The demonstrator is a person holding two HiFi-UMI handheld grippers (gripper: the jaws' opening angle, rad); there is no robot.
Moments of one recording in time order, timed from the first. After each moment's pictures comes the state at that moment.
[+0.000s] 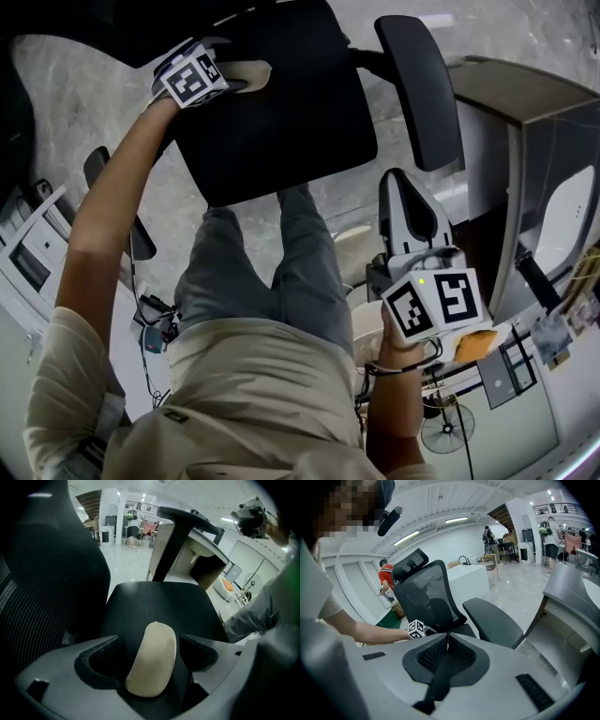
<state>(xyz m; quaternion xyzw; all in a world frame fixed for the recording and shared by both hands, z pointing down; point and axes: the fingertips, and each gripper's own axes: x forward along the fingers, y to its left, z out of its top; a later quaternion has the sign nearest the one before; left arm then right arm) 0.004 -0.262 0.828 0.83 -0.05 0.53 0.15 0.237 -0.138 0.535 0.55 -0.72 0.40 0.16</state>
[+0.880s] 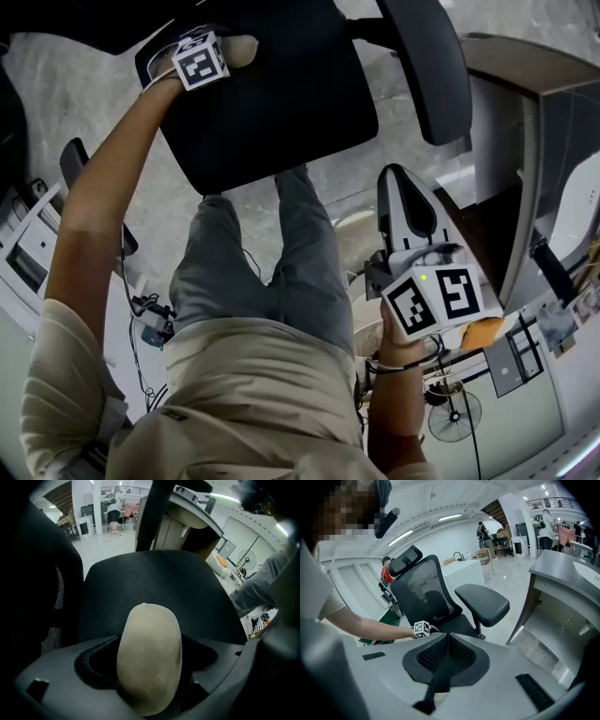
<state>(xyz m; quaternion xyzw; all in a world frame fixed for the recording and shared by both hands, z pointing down) 0.009 -0.229 0.902 0.79 0.03 0.61 0.08 0.248 -0.091 0.574 0.55 -0.70 0.42 0.16</state>
